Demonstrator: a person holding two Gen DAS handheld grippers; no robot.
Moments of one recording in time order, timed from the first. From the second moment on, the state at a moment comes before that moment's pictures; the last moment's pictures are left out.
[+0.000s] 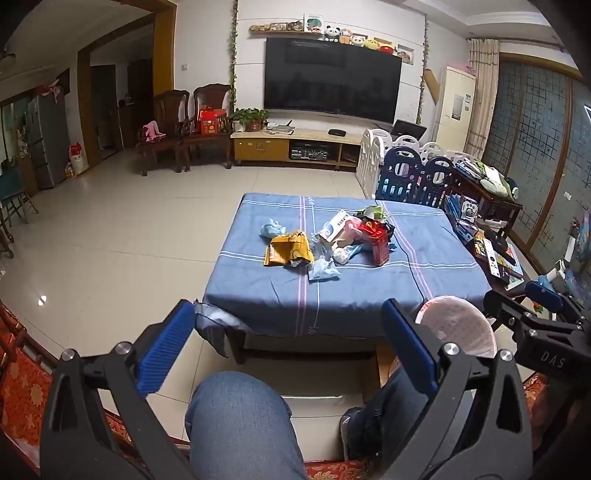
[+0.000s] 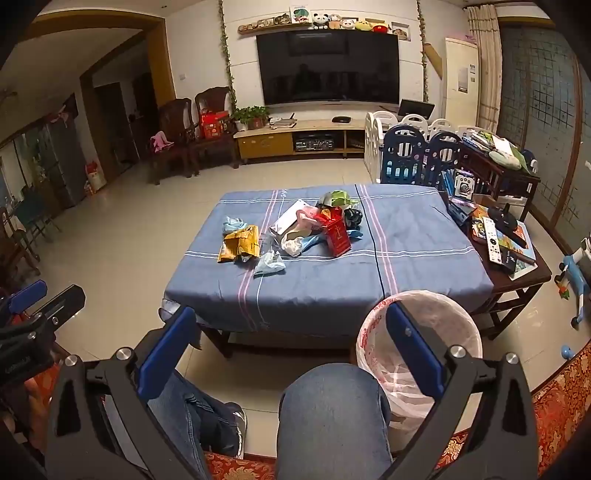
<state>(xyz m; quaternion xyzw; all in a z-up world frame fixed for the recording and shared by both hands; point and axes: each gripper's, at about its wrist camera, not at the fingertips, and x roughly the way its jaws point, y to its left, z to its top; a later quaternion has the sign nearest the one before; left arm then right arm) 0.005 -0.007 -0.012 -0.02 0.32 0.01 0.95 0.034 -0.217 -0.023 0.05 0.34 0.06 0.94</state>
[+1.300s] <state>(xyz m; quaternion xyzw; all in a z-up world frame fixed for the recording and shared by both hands) 0.006 -0.013 -0.012 -0.02 0.32 0.01 0.95 0.034 -0.215 -0.020 0.04 0.33 0.05 0.94</state>
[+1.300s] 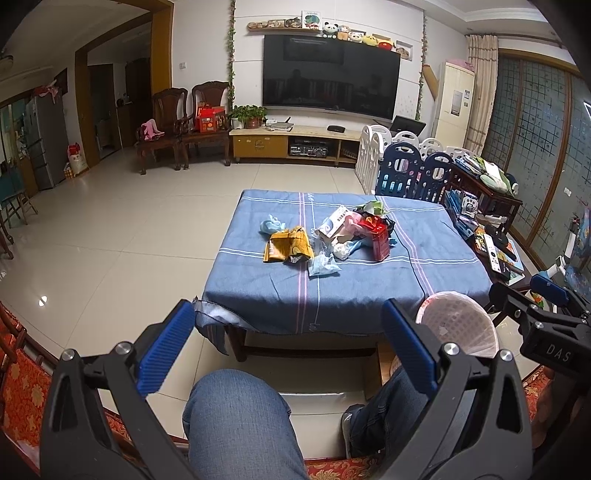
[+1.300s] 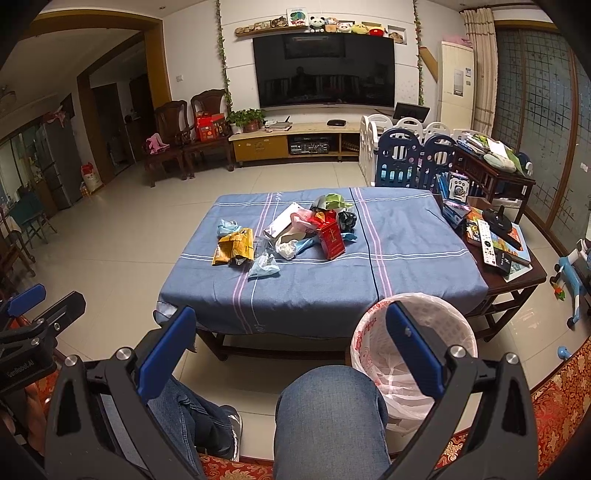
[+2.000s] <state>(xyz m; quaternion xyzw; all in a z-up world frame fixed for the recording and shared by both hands) 0.009 -0.013 -0.020 -0.01 0.33 0.01 0.94 0.036 -0.216 -0.021 0.04 0.34 0.05 0.94</state>
